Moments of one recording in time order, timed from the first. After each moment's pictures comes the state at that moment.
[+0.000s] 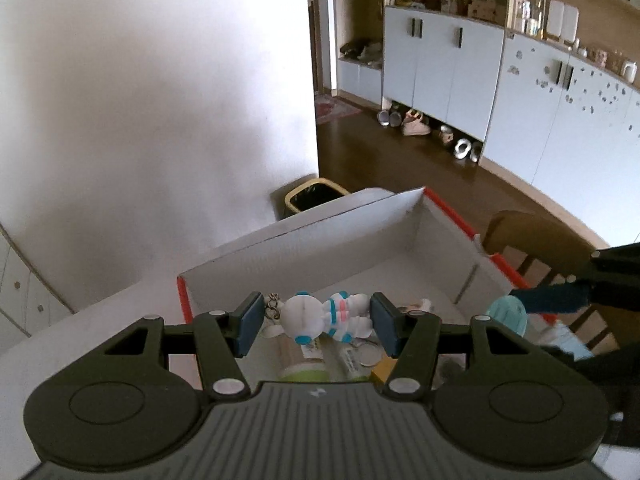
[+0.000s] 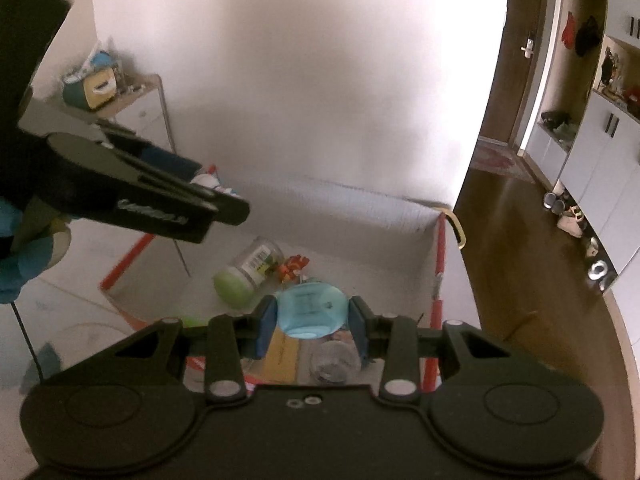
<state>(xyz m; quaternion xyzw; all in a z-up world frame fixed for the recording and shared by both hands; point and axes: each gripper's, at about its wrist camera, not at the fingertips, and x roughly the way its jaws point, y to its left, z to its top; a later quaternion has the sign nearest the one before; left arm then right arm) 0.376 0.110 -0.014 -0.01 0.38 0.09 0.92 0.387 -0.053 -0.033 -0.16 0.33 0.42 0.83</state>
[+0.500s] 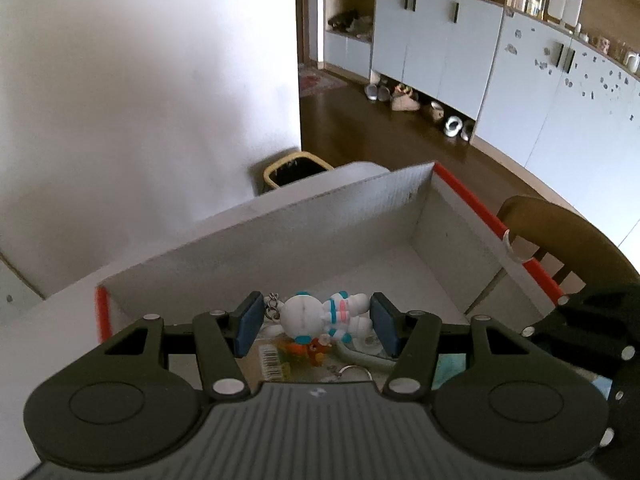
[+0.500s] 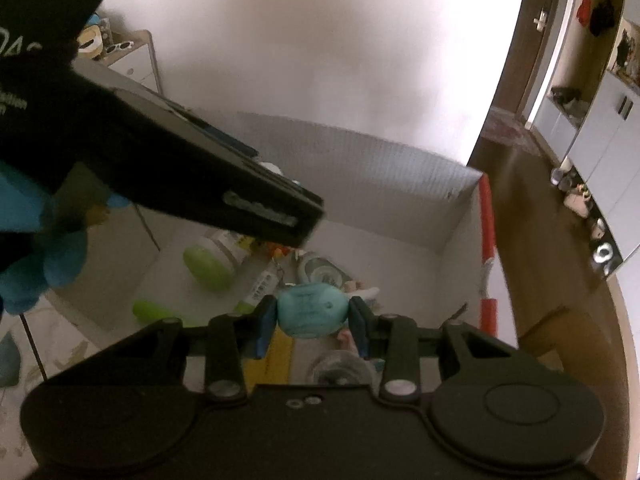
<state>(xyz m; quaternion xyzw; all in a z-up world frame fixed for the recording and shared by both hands) 0.443 0.118 -0.069 -0.02 0.42 0.07 0.91 0.414 -0.010 -0.082 -0.19 0.38 0.41 0.80</state>
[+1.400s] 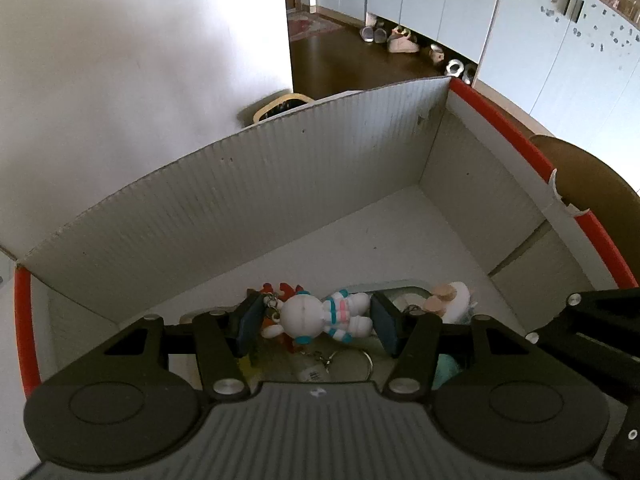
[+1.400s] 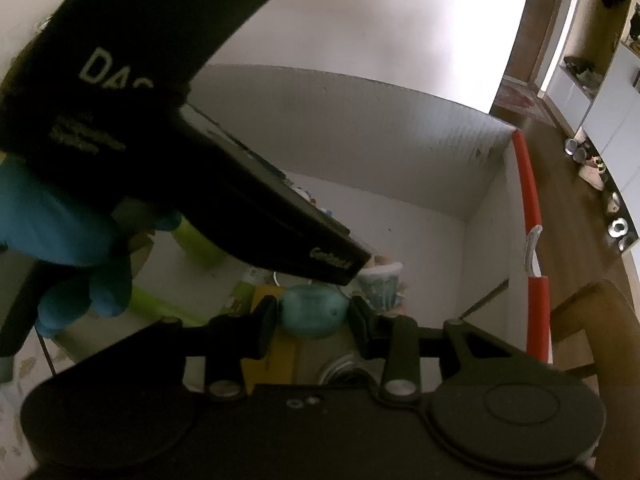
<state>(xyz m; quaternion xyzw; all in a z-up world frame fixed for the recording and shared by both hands) 0.481 0.115 -0.118 -0.01 0.50 0.06 0.86 0.428 0.006 -0.109 -0.20 0.43 0.41 0.78</state>
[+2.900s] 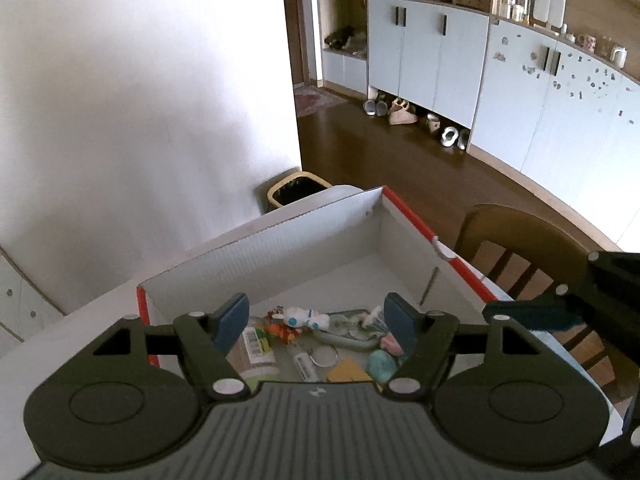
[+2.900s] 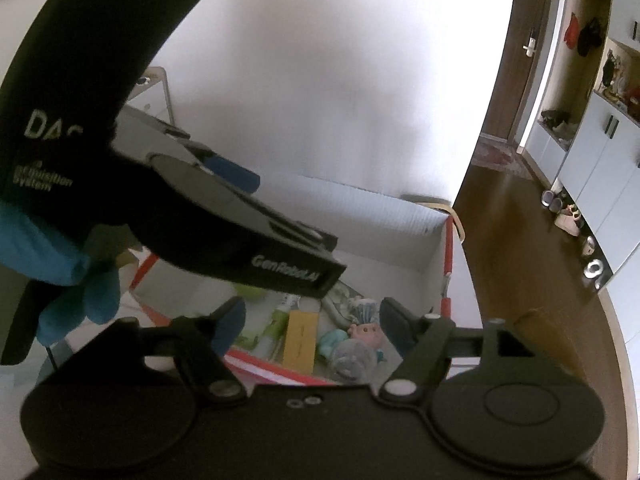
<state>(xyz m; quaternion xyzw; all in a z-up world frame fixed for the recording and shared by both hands) 0.398 0.074 -0.008 0.01 0.40 0.07 0.91 0.362 -0.052 -0.007 -0.17 0.34 0.42 0.82</state>
